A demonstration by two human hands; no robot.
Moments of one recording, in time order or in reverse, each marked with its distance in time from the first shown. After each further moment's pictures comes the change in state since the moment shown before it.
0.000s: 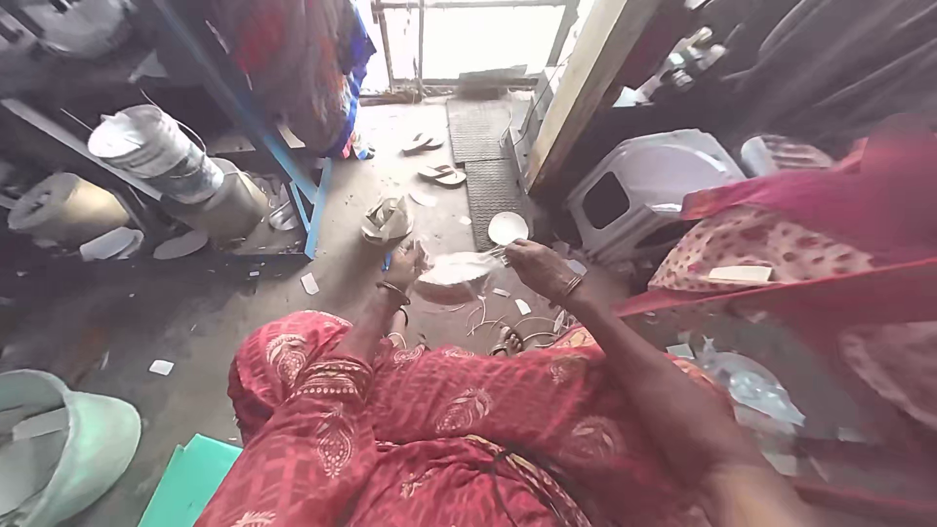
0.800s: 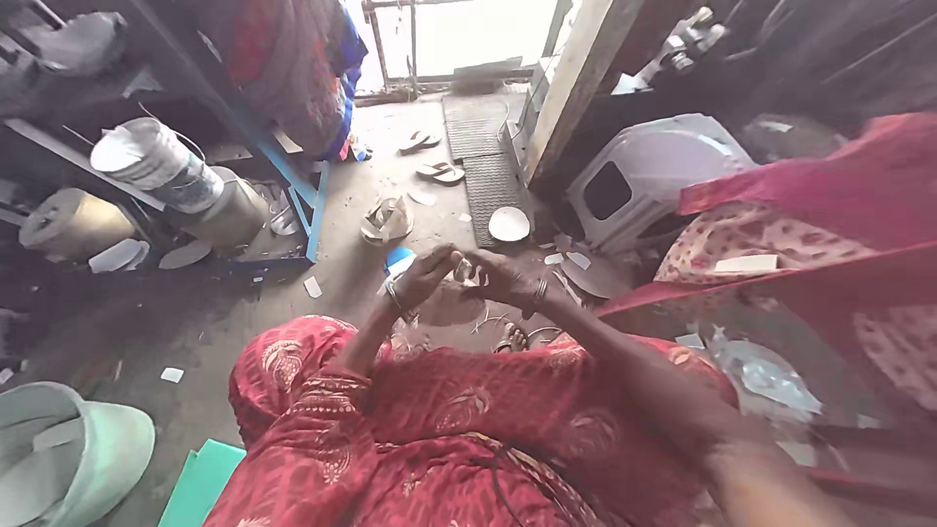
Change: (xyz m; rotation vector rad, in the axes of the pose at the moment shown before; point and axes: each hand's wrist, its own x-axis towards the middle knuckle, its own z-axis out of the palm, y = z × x) left_hand -0.045 0.052 0.022 0.530 -0.573 0.494; right_hand 0.014 -0.061 0.013 0.507 -0.080 -0.025
